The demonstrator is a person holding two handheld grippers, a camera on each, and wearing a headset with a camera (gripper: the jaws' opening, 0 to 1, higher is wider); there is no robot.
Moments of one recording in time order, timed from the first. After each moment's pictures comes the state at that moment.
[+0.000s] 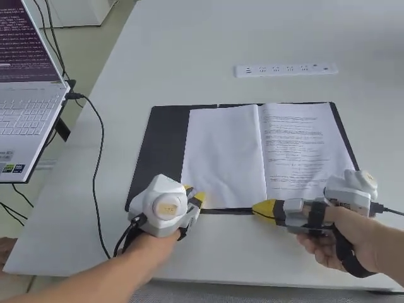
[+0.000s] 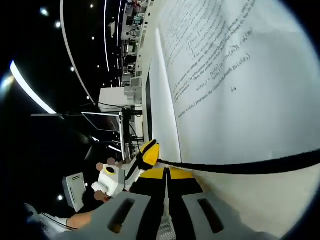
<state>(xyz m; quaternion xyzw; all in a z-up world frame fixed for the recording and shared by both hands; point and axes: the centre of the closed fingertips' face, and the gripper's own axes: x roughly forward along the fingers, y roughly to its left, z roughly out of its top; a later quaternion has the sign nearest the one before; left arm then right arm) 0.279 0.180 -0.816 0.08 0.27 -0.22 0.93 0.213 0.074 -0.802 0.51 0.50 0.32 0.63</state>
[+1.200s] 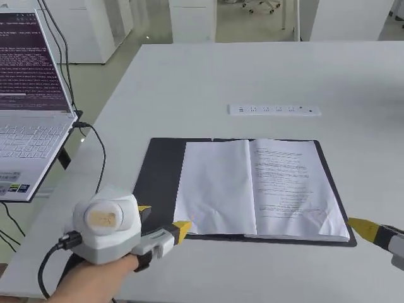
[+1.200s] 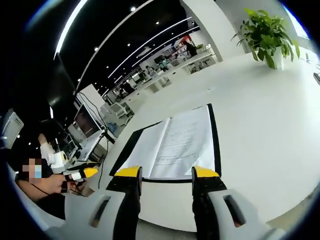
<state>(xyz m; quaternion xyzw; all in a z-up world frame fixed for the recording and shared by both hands) 0.209 0.209 -0.708 -0.01 0.28 -0.21 0.94 0.188 -0.107 -0.686 0.22 0.29 0.20 0.91</state>
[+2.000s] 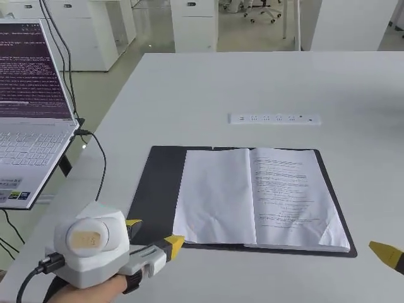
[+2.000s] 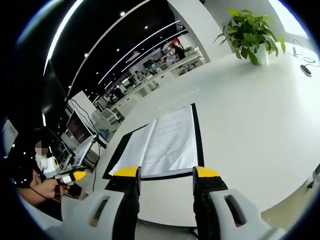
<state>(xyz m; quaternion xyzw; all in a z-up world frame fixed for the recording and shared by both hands) 0.202 0.207 -0.701 -0.01 0.28 -0.20 0.94 0.183 -0.140 -0.701 0.24 0.28 0.16 0.91</state>
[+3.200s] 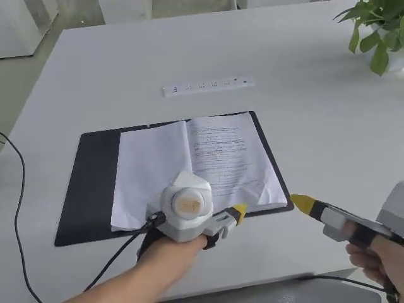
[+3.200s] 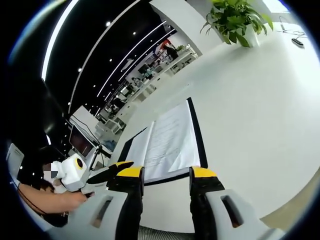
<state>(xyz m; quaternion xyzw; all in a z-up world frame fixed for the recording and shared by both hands) 0.246 -0.033 -0.755 0.05 0.26 -0.37 0.89 0.194 -0.137 -0.726 0.32 0.28 0.15 0.89</state>
